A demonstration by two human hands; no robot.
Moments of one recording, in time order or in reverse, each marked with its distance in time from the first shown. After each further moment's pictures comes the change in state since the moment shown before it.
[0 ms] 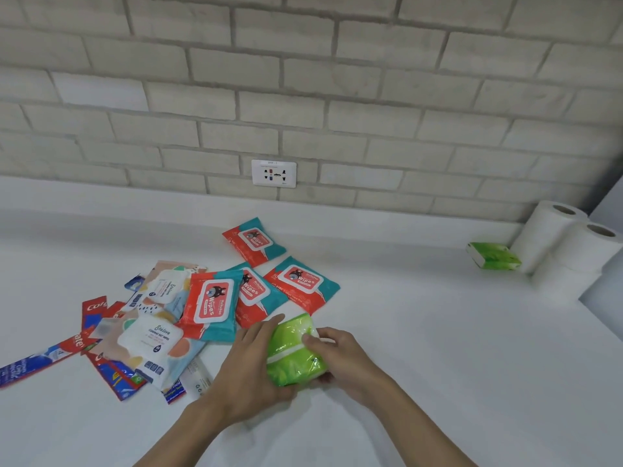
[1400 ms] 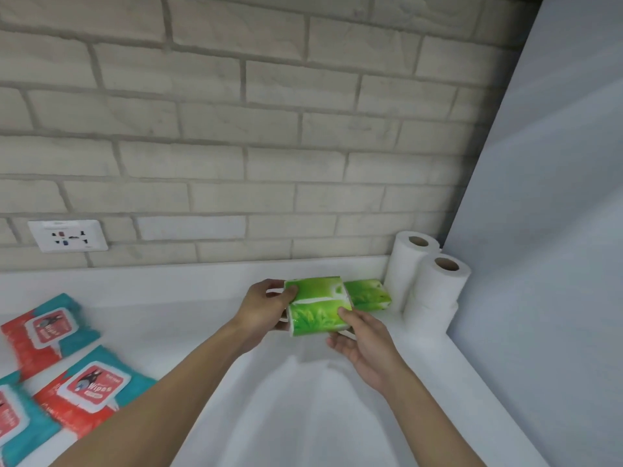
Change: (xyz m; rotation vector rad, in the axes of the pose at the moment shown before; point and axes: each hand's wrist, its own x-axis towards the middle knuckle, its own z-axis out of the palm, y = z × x) left_hand 0.307 0.257 0.131 -1.002 -0.116 -0.284; right_hand 0.023 -0.084 -0.350 0.635 0.321 -0.216
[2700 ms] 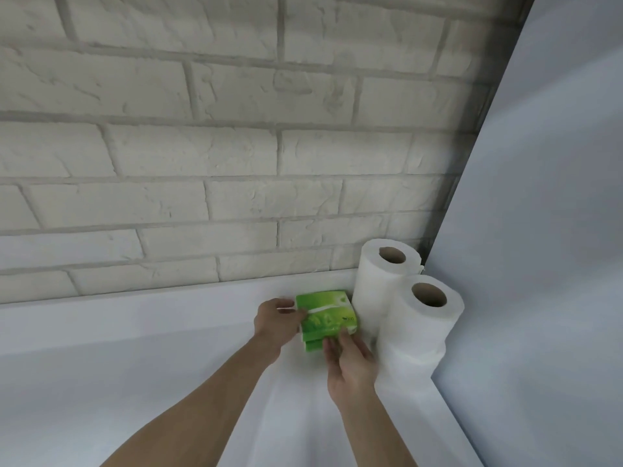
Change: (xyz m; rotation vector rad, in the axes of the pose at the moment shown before) left_hand 0.187 -0.076 0.147 0.090 0.174 -0.154; right_hand 0.166 -0.009 -0.086 0.517 0.460 0.020
